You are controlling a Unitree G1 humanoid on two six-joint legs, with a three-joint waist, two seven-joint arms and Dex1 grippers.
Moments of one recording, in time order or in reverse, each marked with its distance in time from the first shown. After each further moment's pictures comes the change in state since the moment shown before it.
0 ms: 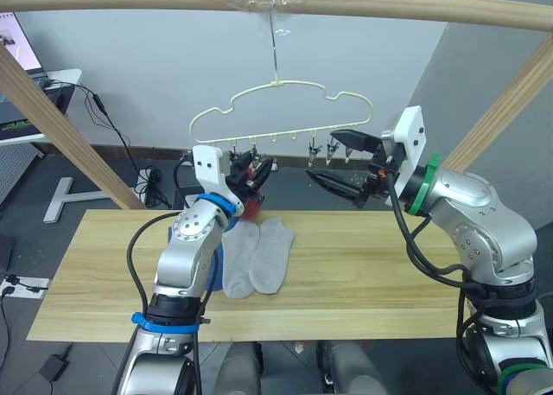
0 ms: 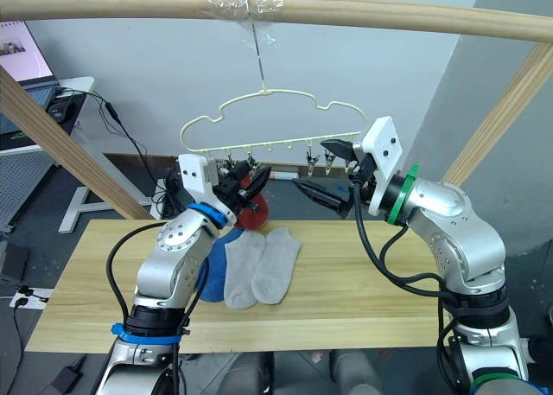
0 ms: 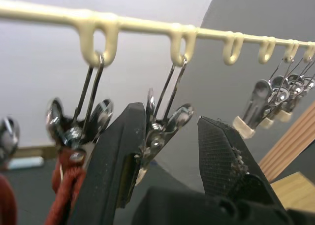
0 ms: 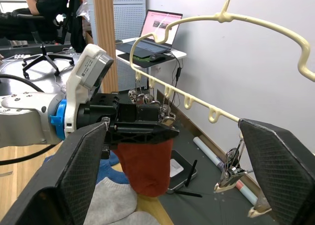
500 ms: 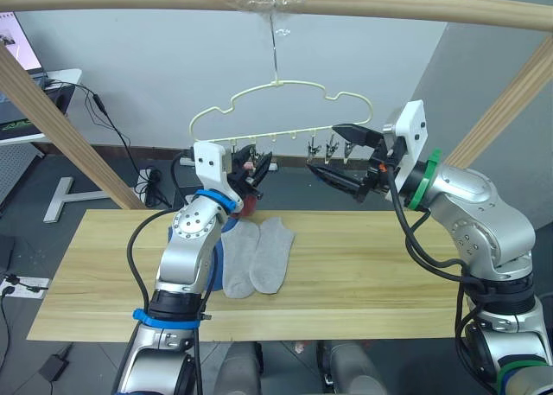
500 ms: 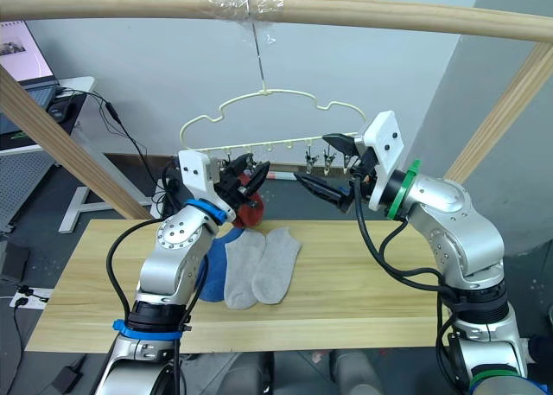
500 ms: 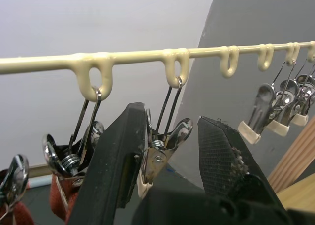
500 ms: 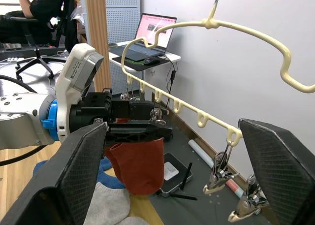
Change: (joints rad) left arm -0.016 -0.006 -0.001 0.031 0.065 -0.064 0.007; right arm -0.021 0.000 0.000 0.025 0.000 -0.018 -0.012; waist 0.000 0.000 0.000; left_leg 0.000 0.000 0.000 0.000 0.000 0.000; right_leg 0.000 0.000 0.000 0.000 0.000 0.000
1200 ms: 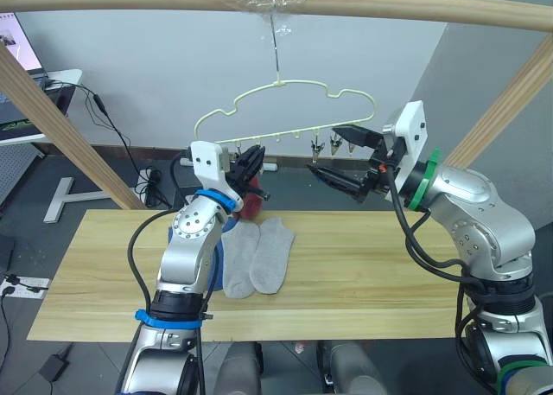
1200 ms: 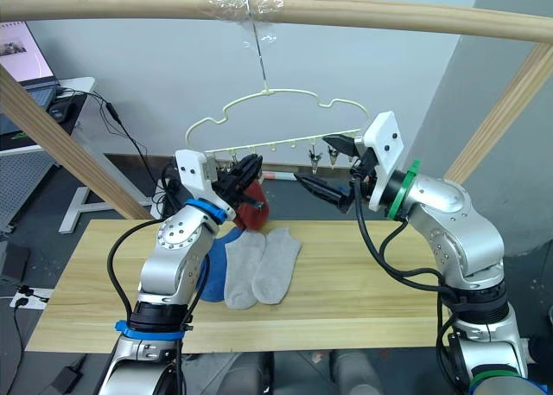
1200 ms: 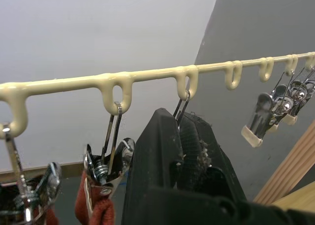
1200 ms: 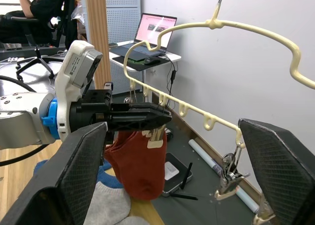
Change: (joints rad) left arm 0.002 -0.017 0.020 -0.003 -0.030 0.009 -0.004; right arm 0.015 -0.001 0.004 -0.002 0.000 0.000 0.000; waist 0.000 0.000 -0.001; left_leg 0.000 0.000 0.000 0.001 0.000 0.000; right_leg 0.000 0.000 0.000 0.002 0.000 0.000
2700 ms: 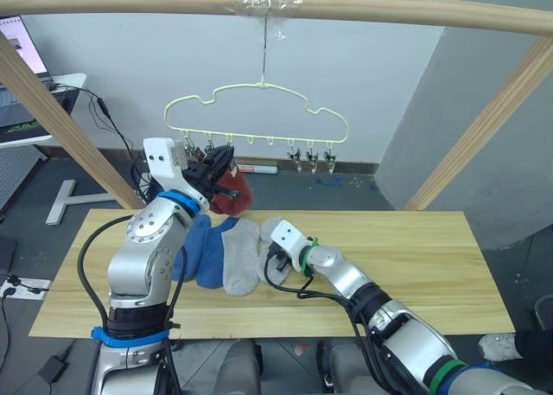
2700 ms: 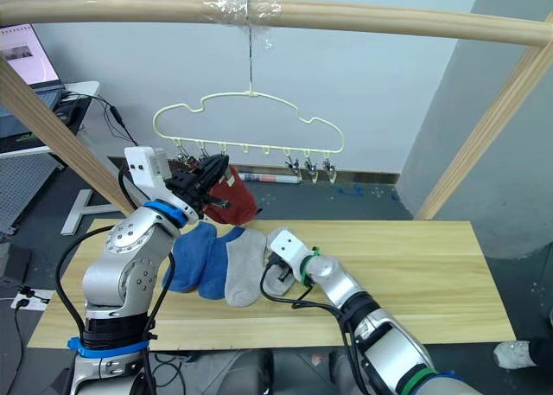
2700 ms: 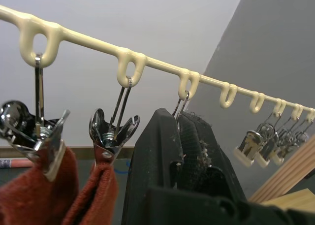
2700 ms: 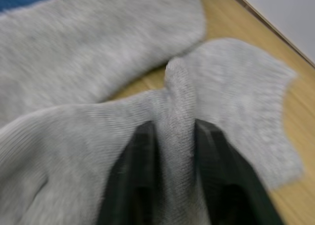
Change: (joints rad) left arm 0.071 0.122 0.145 -0.213 -0.192 0.271 0.018; right arm -0.027 0.468 0.422 1.200 -0.641 -0.550 -0.282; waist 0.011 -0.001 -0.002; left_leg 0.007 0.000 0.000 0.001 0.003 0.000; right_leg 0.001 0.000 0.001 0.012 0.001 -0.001
